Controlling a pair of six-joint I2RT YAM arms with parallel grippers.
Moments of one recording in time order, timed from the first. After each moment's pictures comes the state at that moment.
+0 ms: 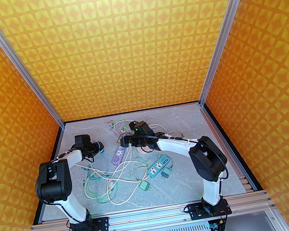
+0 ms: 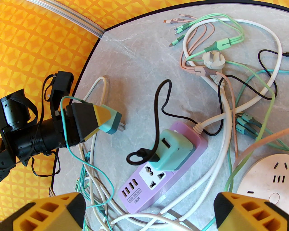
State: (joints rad) left arm 0.02 1.80 1.02 -0.16 0.35 -0.51; right arm 0.64 1.88 1.31 -0.09 -0.28 0.60
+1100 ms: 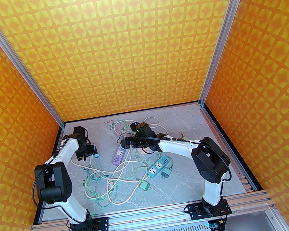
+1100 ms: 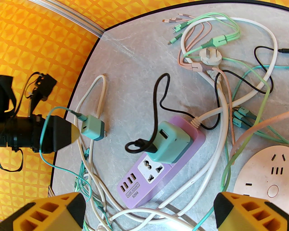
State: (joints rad) left arm -0.02 1.81 1.38 -0.97 -0.11 -0.24; right arm 0.65 1.83 1.26 -0.07 -0.28 0.60
